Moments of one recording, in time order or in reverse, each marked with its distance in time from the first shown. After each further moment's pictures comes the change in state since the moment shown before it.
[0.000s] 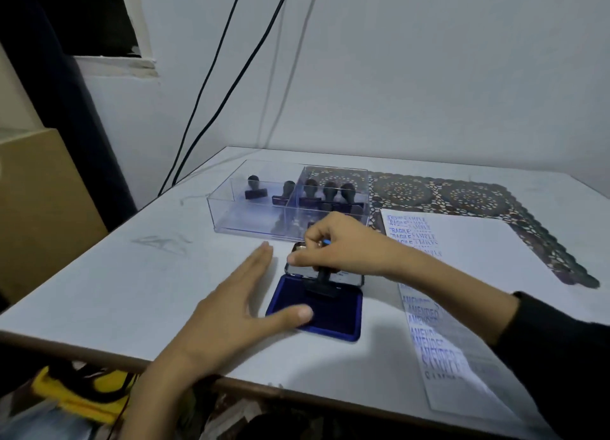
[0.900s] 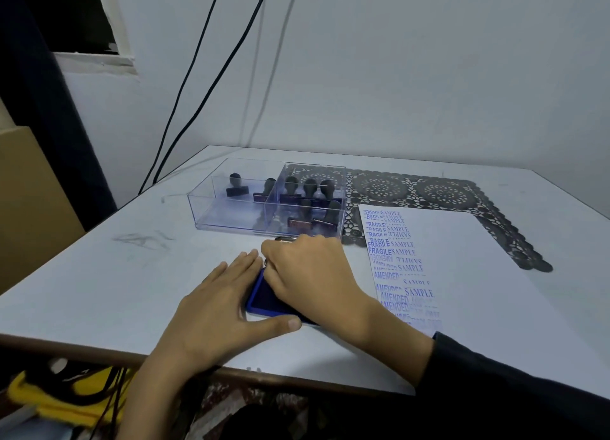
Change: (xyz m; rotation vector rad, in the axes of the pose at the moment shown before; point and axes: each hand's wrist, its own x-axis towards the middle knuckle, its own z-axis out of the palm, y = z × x) left_hand -0.006 0.010 0.010 0.393 -0.005 0.071; right_hand -0.027 -0.016 0.054 -0.847 0.542 -0.164
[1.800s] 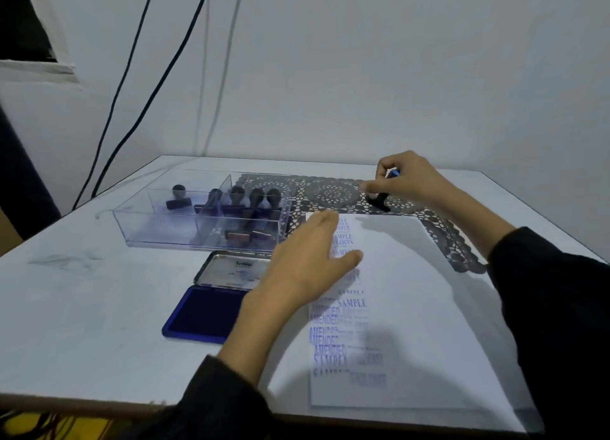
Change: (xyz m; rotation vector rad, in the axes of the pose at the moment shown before) left_hand 0.100 0.153 0.039 -0.088 0.030 0.239; right_hand 0.009 0.256 -0.046 0.524 -0.165 0.538
